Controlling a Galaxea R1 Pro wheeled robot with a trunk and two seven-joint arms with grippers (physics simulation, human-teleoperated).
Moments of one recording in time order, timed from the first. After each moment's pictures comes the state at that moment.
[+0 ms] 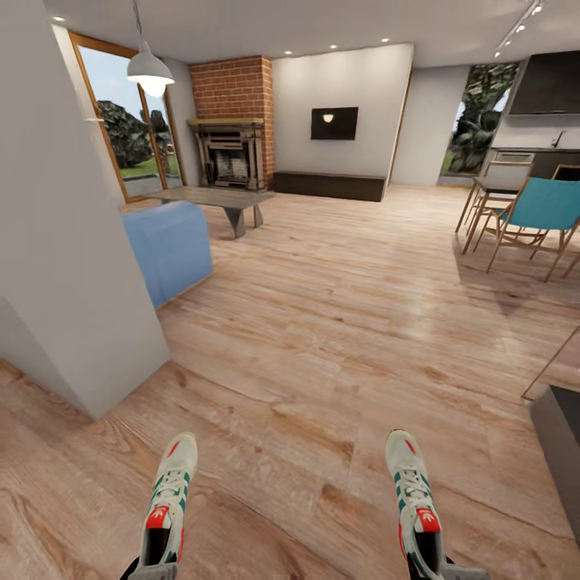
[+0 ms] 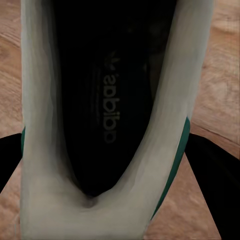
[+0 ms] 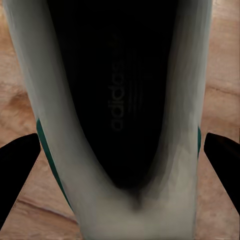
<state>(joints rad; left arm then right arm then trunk) -0.16 0.03 0.14 -0.38 0.01 -0.64 -0.06 -0.12 -0.05 -0.16 -0.52 0.02 -0.50 0.06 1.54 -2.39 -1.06</state>
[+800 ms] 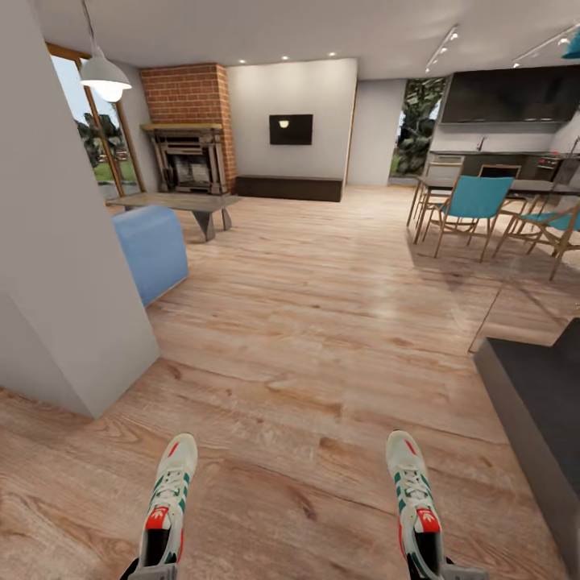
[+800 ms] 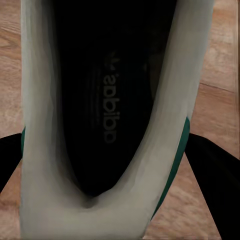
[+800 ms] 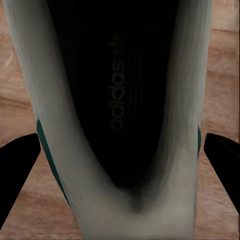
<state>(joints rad) -0.16 0.03 0.14 -0.38 0.01 -0.64 -0.06 -0.12 -0.05 -0.16 -0.52 0.02 -0.50 0.06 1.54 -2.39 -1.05</state>
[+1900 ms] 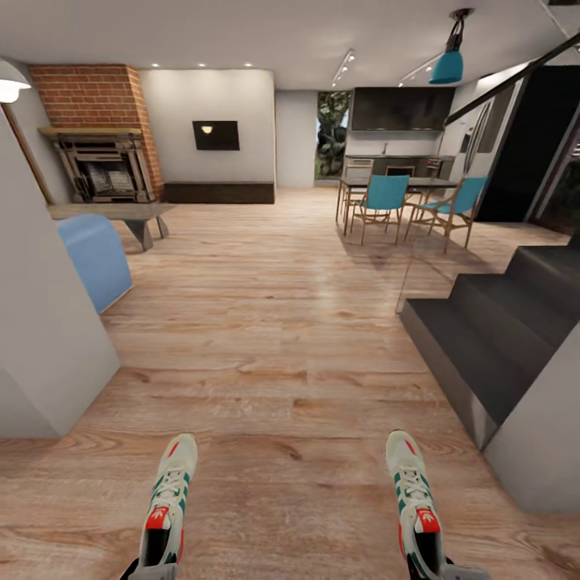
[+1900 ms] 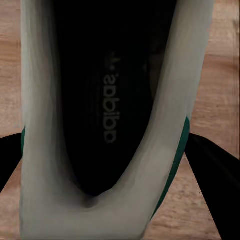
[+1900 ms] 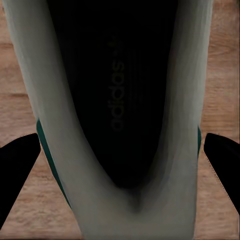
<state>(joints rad) -0.16 0.03 0.13 -0.38 0.01 -0.64 -0.06 -0.12 -0.05 -0.16 -0.52 0.02 -0.50 0.06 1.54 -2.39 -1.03</state>
